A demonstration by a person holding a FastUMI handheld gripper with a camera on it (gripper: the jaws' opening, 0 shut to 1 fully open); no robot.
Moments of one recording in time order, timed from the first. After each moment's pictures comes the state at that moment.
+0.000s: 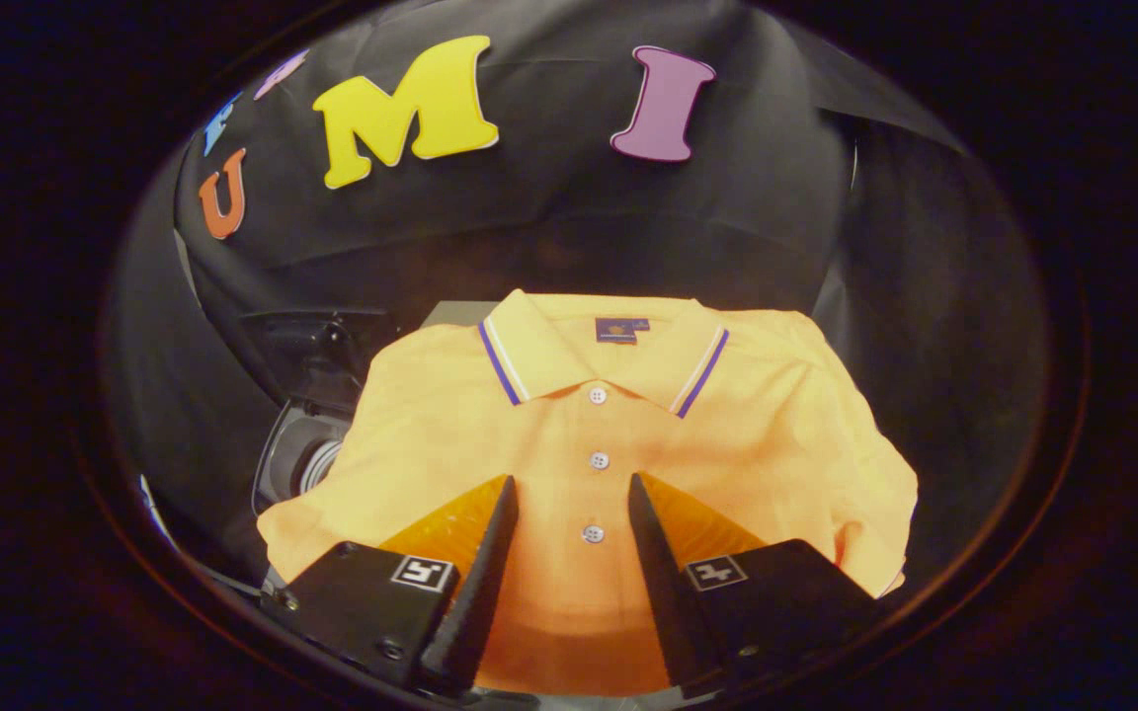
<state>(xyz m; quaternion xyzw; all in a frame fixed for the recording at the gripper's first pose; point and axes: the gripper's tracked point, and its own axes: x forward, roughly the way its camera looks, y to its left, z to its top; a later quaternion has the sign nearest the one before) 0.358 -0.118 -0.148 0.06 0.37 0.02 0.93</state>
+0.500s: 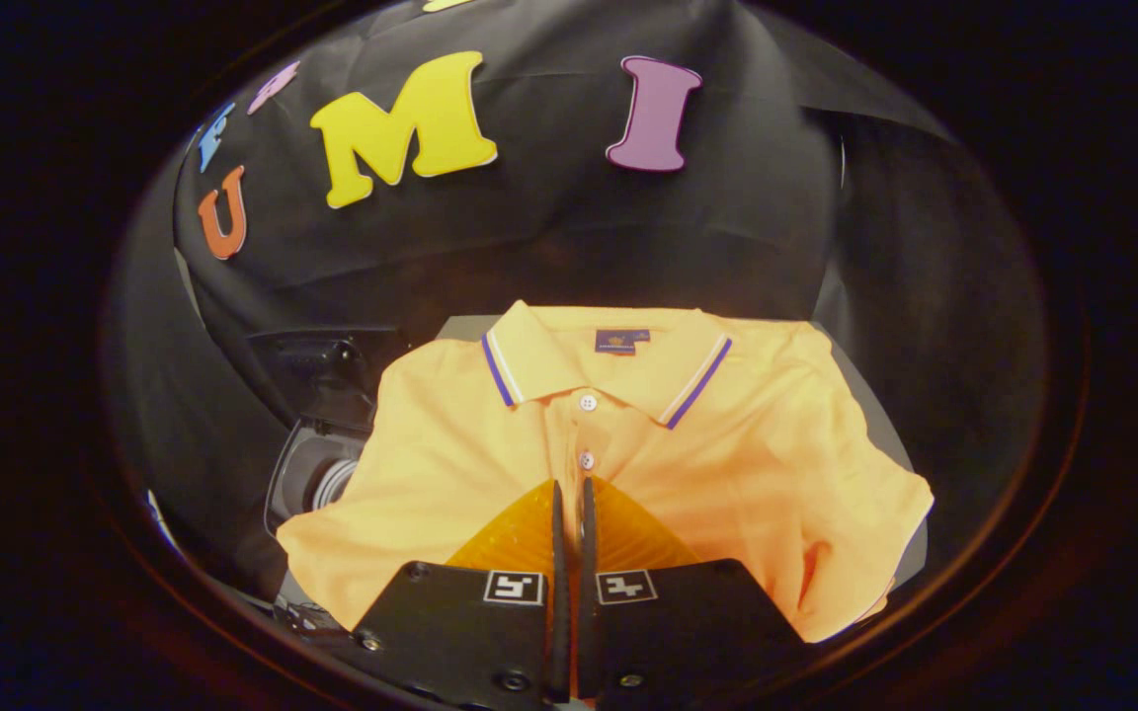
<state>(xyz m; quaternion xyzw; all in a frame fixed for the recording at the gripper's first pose) 0.355 -0.112 -0.145 0.08 0.35 0.02 0.93</state>
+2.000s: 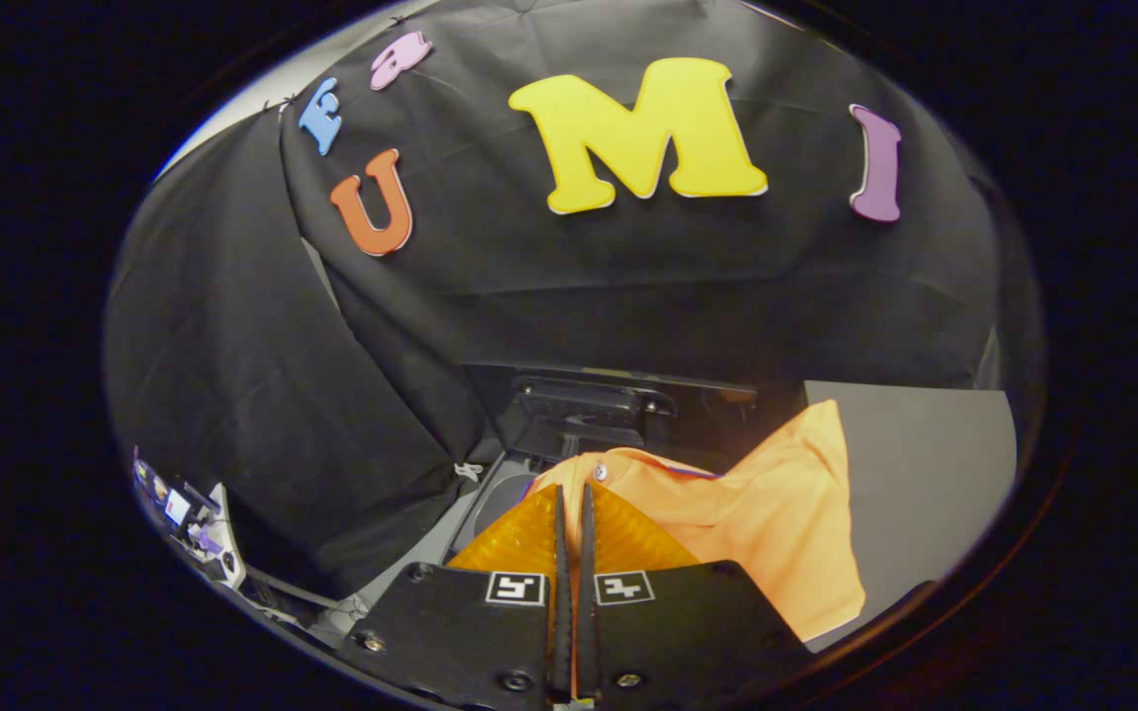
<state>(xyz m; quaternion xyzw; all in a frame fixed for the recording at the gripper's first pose) 0.365 0.188 -0.054 0.09 0.32 0.22 0.92</state>
